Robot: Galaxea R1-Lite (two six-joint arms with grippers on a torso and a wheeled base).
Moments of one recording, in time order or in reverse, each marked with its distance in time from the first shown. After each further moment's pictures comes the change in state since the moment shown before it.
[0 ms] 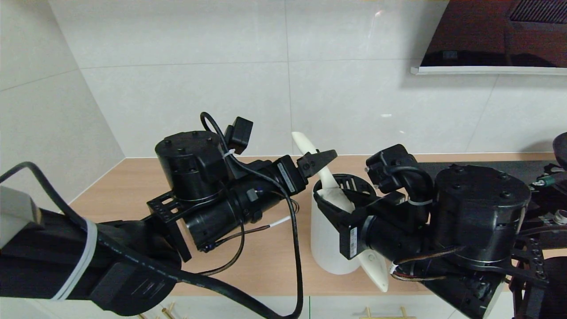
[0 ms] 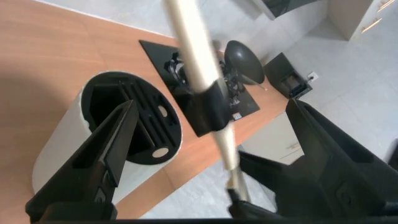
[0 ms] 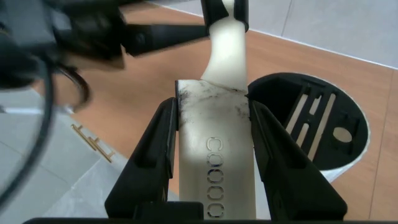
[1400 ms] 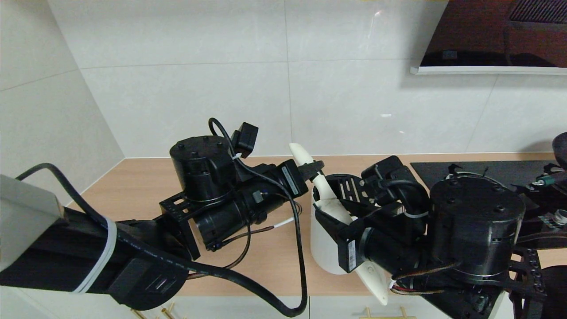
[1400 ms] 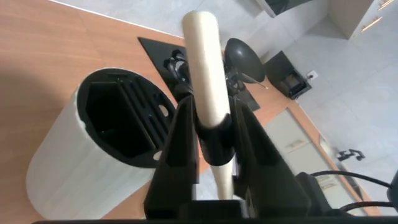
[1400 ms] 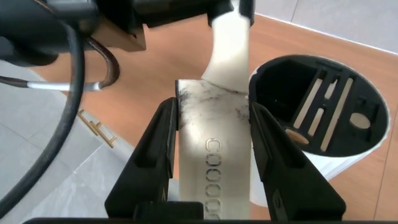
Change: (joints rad) left arm 0.004 0.035 -0.010 -0.002 0.003 -0.001; right arm 0.020 0.004 0.027 0.000 0.000 -0.001
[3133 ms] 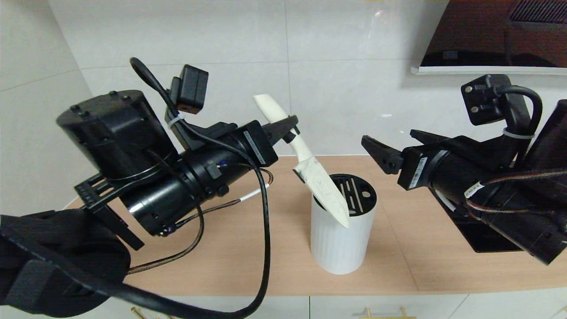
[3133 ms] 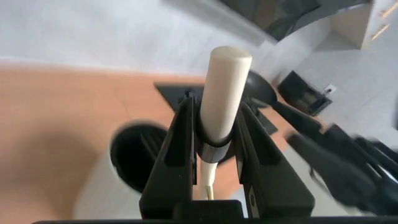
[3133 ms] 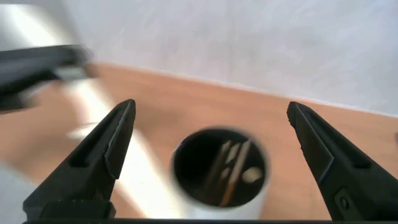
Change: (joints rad) left arm 0.039 -0.191 0.005 -0.035 0.028 0.262; right arm -0.219 -0.179 -0.047 -0.027 0.018 -0.034
